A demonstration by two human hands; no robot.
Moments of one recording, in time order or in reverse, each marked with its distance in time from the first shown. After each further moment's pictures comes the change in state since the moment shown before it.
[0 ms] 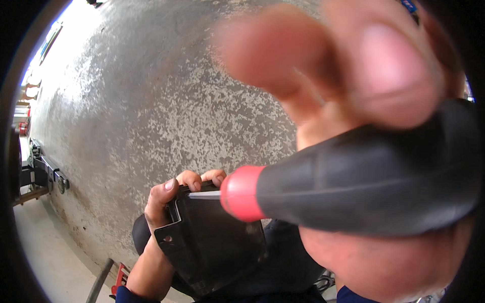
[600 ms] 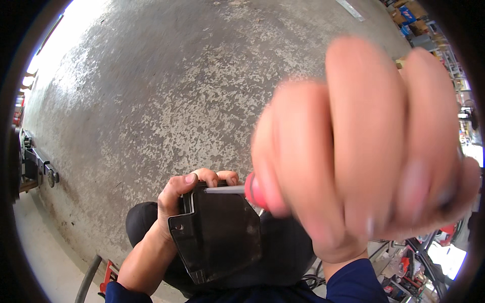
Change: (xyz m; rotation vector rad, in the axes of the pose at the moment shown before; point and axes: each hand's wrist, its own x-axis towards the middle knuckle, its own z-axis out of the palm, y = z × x) left_hand 0.008 -0.009 -0.002 0.071 -0.042 -0.150; right_hand 0.031 -0.019 -0.011 -0.009 -0.602 0.262
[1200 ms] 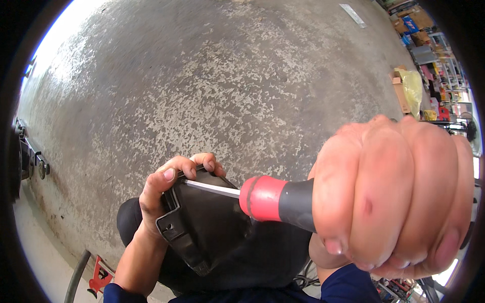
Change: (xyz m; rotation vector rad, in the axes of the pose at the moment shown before) left_hand 0.005 0.012 -0.013 0.300 0.013 0.339; right_hand -0.004 0.016 0.023 0.074 0.302 -0.263
